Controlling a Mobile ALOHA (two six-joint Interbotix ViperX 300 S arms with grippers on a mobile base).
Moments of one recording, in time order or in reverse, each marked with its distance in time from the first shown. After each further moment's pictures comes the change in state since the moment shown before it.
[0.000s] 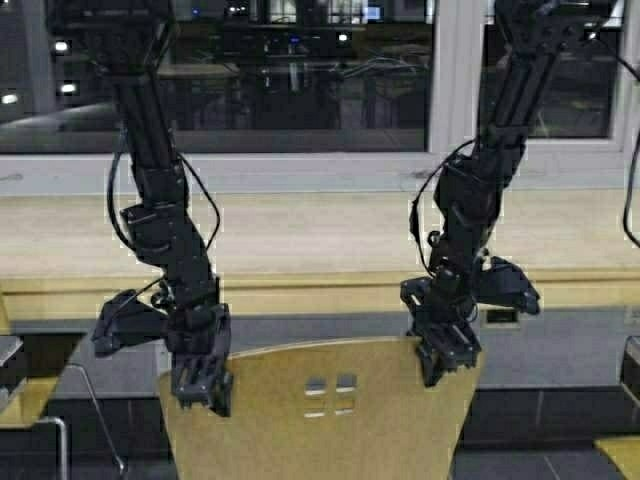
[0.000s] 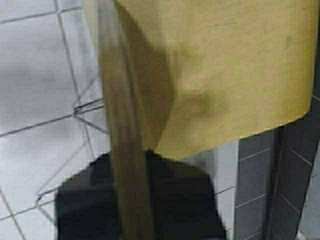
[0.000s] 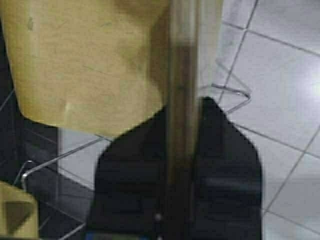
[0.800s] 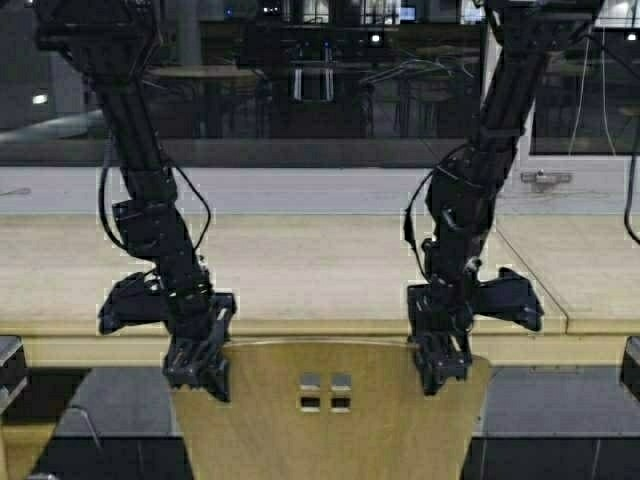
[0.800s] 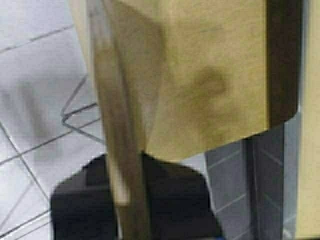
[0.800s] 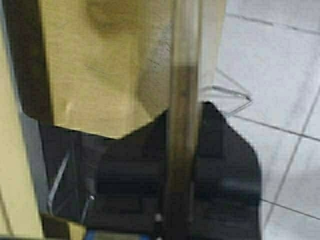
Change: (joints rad) left arm 0.041 0.040 -0.129 0.252 0.083 0.005; right arm 0.031 -0.011 0.072 0.164 -0.124 0.018
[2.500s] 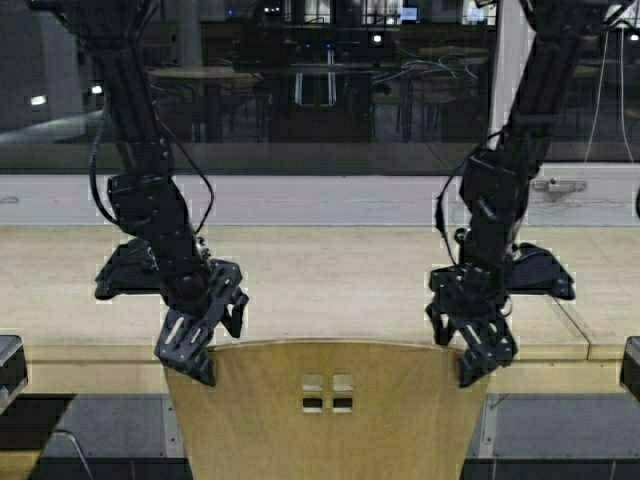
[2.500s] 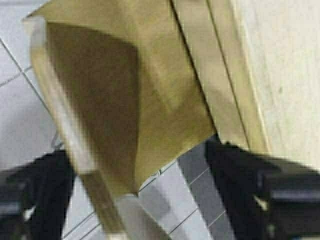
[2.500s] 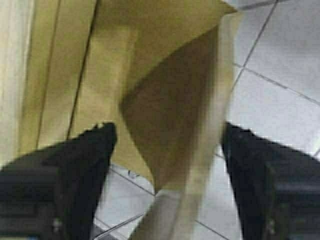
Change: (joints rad) left arm 0.003 -0.130 0.172 0.054 -0.175 0.041; right arm -0.095 -0.055 0.057 -0.224 -0.002 -0.095
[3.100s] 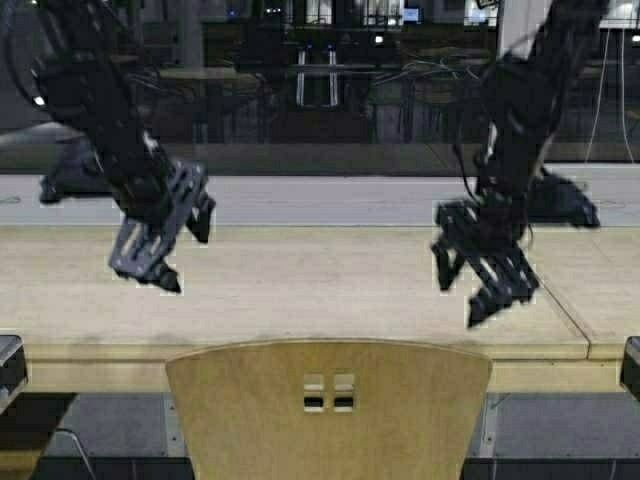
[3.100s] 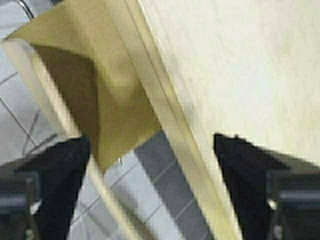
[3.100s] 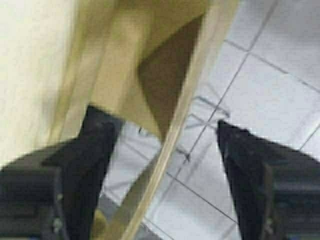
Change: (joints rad) left arm -0.032 -0.509 0.402 0.037 0.000 0.008; right arm 0.057 -0.407 0.322 -0.028 0.014 -0.041
